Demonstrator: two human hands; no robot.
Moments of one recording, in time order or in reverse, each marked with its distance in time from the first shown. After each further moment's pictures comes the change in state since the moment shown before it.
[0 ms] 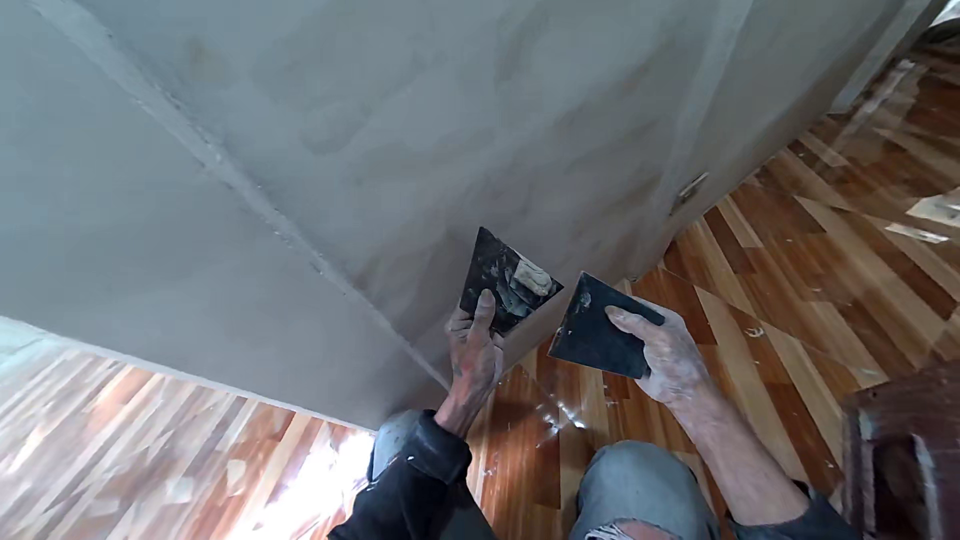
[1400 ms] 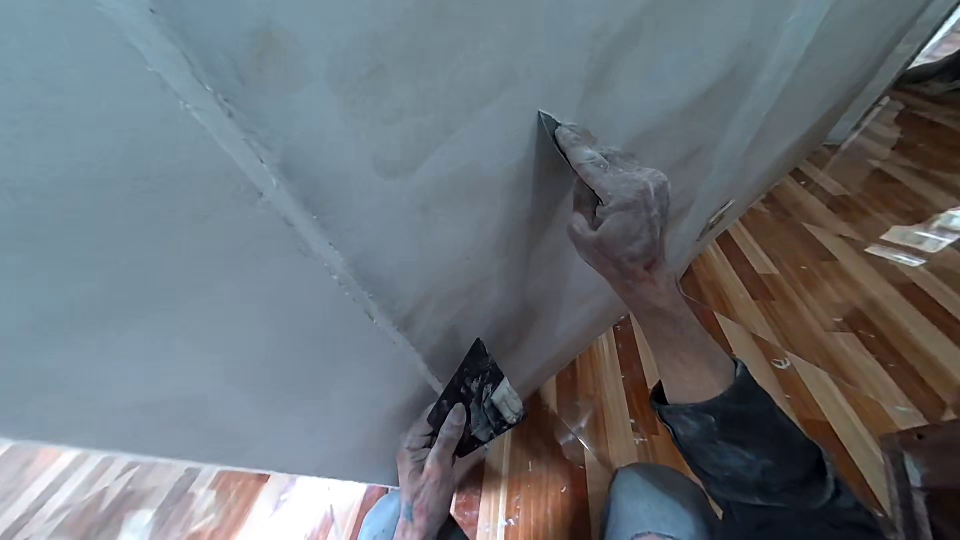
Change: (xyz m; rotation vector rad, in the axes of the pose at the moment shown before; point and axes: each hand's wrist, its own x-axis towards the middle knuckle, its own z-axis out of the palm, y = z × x) left_hand -0.026 0.050 -0.137 0.355 -0.012 0.047; right_hand 0.088 -0.063 0.155 -1.177 0.037 -1.247
